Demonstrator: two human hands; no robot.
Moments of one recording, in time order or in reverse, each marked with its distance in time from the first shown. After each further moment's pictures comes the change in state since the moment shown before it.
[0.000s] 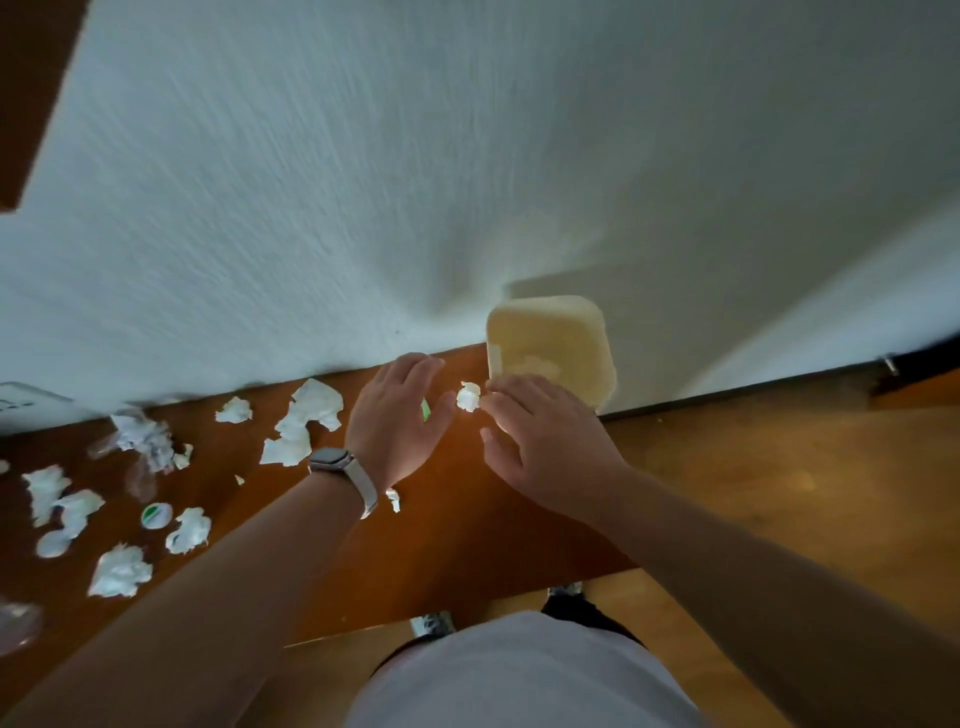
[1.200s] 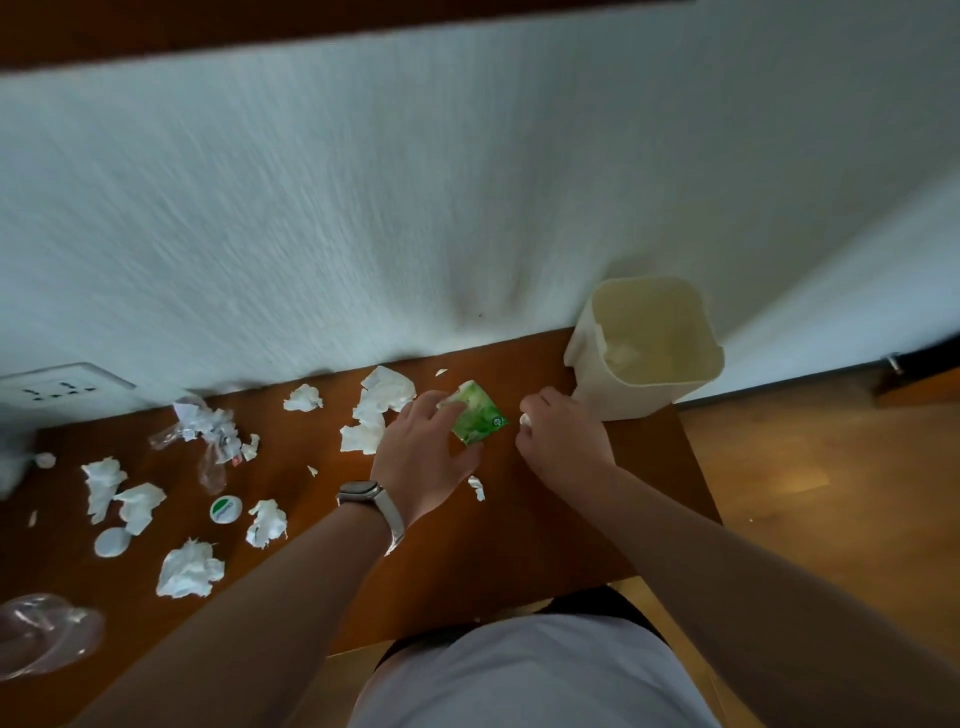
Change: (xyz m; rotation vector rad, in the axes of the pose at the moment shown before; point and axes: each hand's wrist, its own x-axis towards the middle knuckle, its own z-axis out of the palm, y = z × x) left_hand -0.065 -0.099 0.004 -0.017 -0.142 -0.028; right_hand 0.041 -0.043 0.127 -0.189 -0.155 0.445
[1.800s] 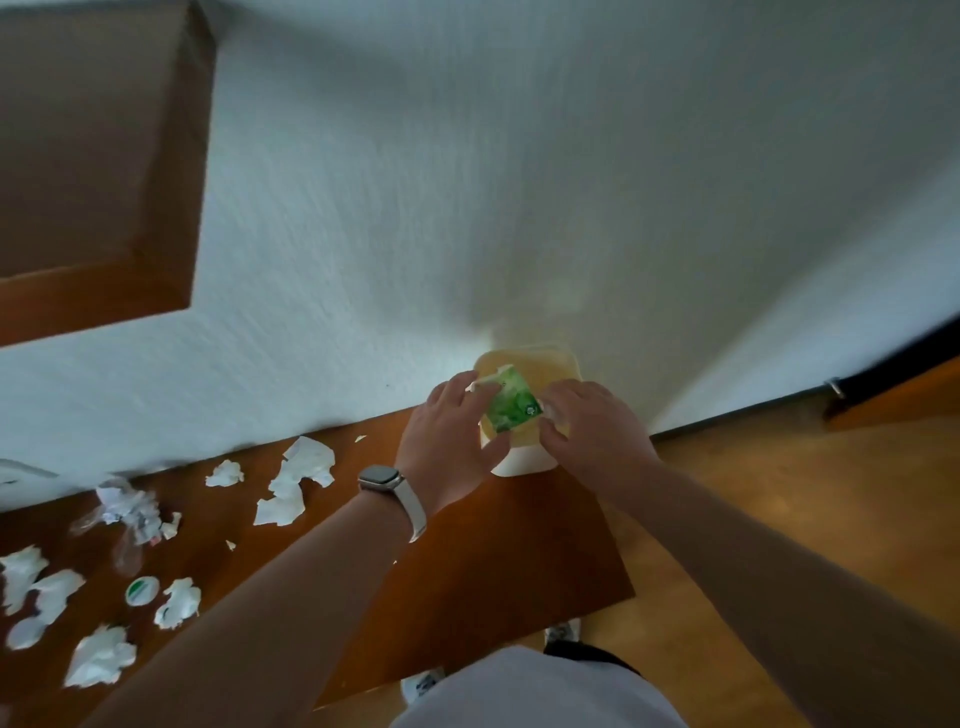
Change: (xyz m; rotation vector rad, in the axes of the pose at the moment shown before) left_hand 0.084 0.158 -0.031 -0.016 0.022 0.143; right_hand -0.013 0.119 -0.140 0.114 0.148 -0.067
